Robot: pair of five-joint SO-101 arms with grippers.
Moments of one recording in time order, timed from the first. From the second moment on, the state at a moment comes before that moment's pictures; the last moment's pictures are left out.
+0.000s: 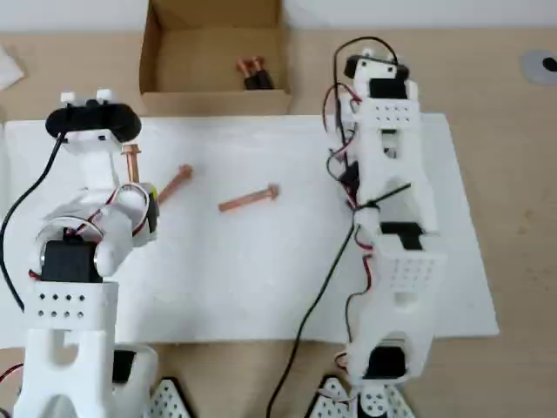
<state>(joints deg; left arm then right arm) -2.1 -51.8 42.4 63.9 -5.8 -3.9 36.4 -30.5 85.3 -27.6</state>
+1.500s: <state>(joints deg) -2.1 -52.0 45.8 60.1 -5.8 -4.2 47.7 -42.9 89.9 -23.5</state>
